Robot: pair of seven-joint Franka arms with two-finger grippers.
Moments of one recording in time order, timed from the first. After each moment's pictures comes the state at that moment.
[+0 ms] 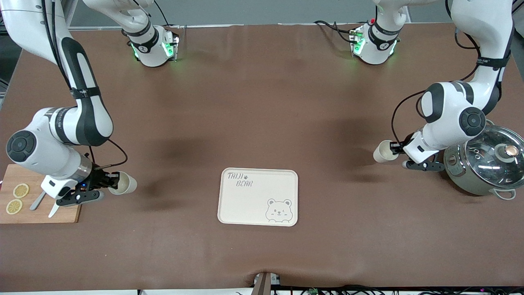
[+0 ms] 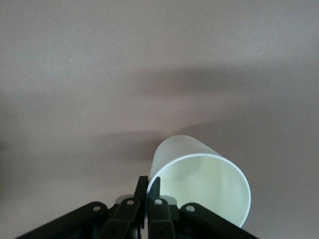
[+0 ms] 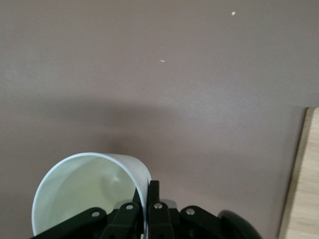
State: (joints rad) left arm 0.04 0.27 -0.08 -2.15 -0.07 2.32 0.10; right arm 0.04 0.44 -0.06 -1.77 0.08 2.29 -0.27
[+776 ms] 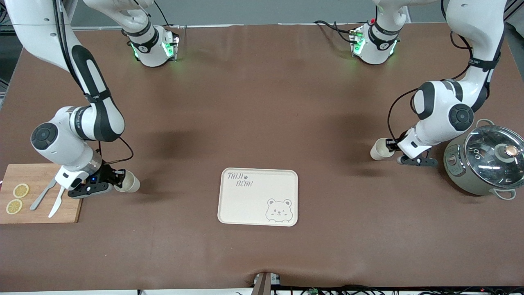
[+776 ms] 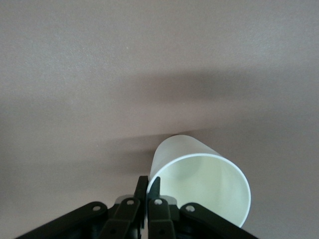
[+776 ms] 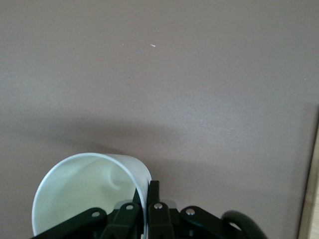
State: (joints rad) left arm 0.04 0.27 -0.08 -2.25 -0.07 2.44 0.10; right arm 0.02 0.44 -0.05 -1.97 0.08 2.57 -0.30
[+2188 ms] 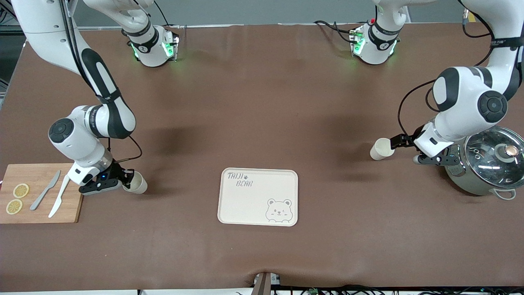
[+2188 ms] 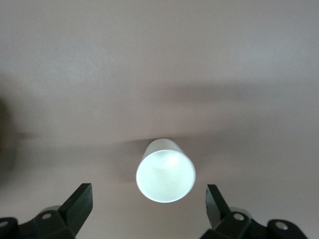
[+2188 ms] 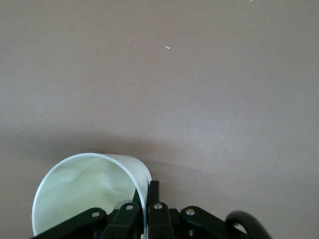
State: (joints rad) left arm 0.04 0.15 -0.11 -2.07 -0.07 2.17 0.00; right arm 0.02 0.46 -0.02 -2.05 0.11 2.75 -0.30
